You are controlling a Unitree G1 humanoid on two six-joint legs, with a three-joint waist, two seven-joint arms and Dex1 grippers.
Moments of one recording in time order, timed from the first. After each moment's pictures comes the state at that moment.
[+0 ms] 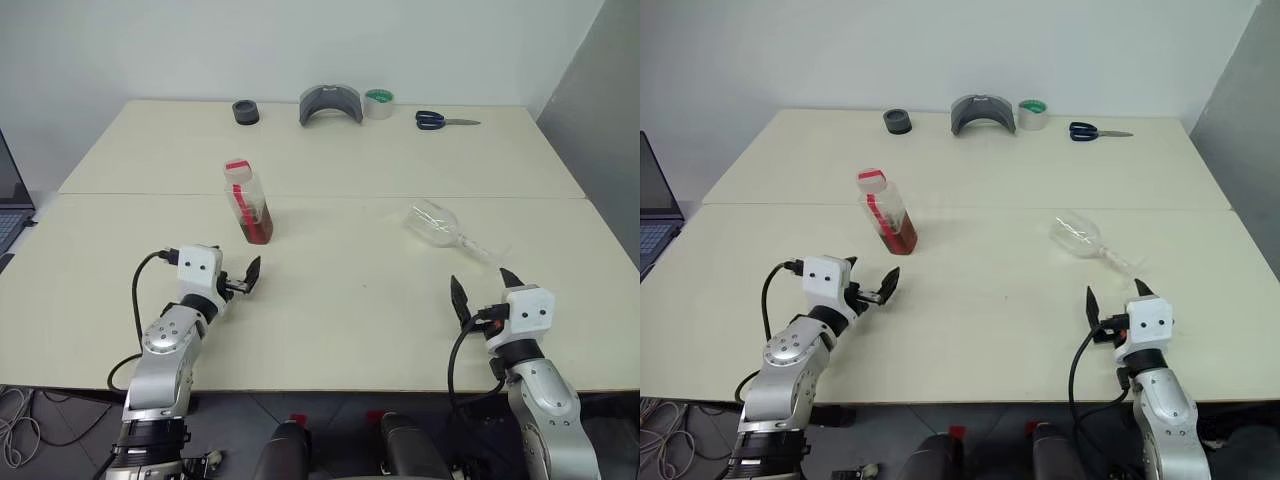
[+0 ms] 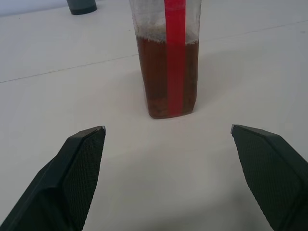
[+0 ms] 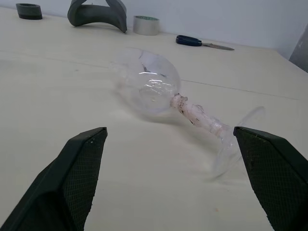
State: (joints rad) left arm -0.12 0.36 0.16 -0.07 -0.18 0.26 -0.34; right arm 0.22 -0.20 -0.09 -0.42 0.08 0.09 0.18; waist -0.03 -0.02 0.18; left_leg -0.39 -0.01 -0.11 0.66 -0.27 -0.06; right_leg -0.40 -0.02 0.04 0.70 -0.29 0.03
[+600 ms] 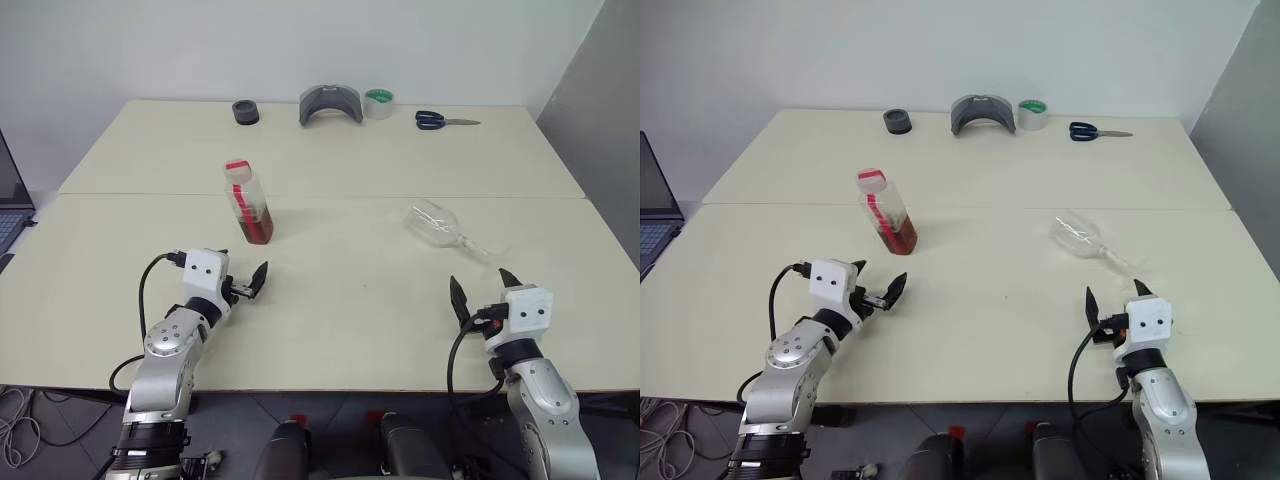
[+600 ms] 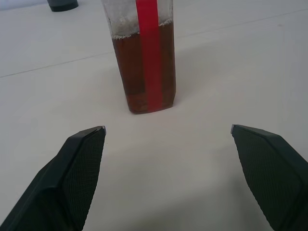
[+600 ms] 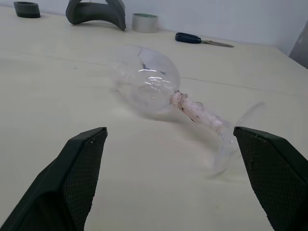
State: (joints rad) left arm -0.12 0.37 0.14 -0.07 -0.17 0.25 -0.37; right arm 0.22 -0.19 -0.09 -0.42 0.08 0.11 0.17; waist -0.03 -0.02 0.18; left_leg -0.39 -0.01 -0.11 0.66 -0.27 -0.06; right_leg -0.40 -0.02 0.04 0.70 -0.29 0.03
